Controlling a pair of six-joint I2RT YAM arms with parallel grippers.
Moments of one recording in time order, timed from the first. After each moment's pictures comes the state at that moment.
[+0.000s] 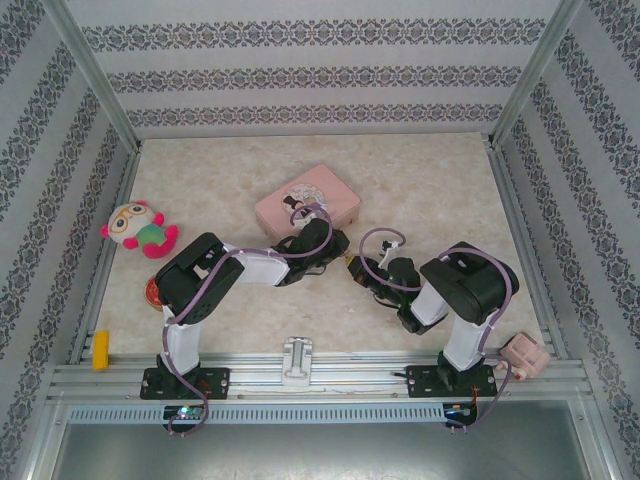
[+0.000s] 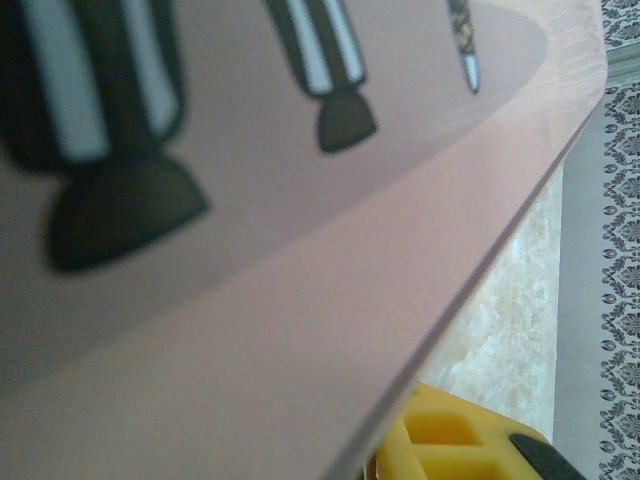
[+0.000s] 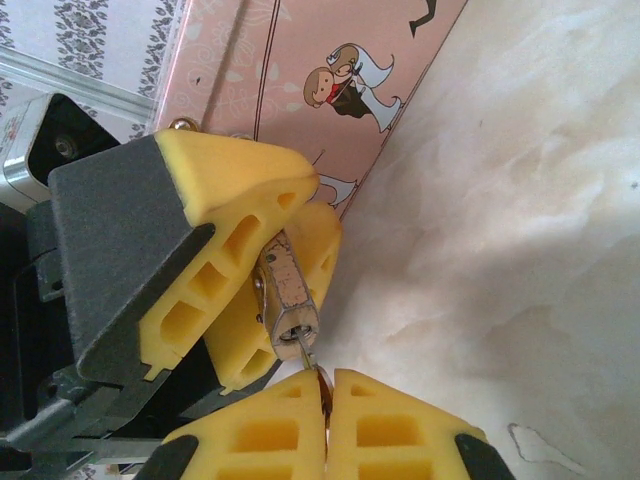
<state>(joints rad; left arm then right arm) -0.76 1.96 1.01 0.35 -0.05 -1.24 0.54 1.81 0.22 1.28 -0.21 1.09</state>
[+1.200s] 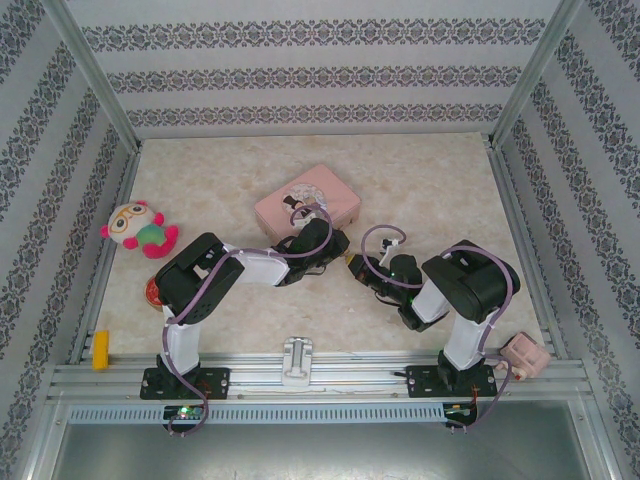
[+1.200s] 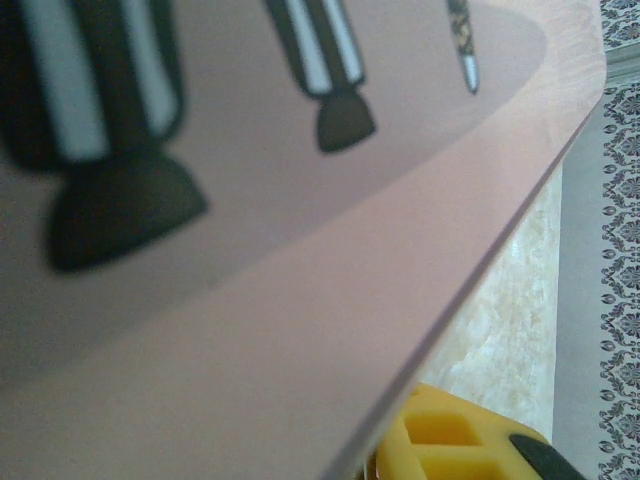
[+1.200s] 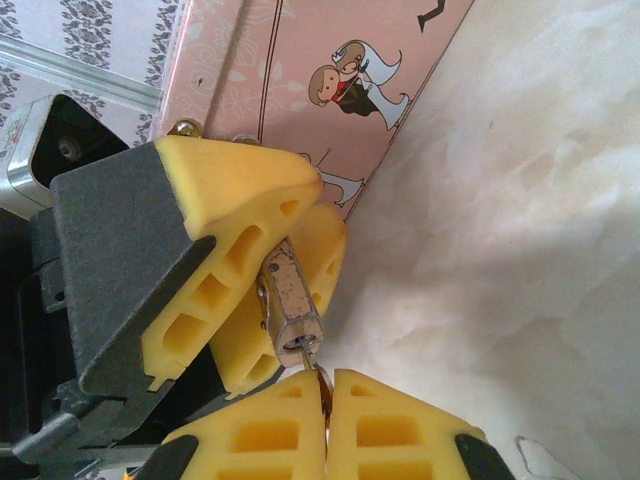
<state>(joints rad) -0.76 1.96 1.01 0.36 -0.05 -1.24 0.51 1.81 0.23 1.27 -0.28 1.09</state>
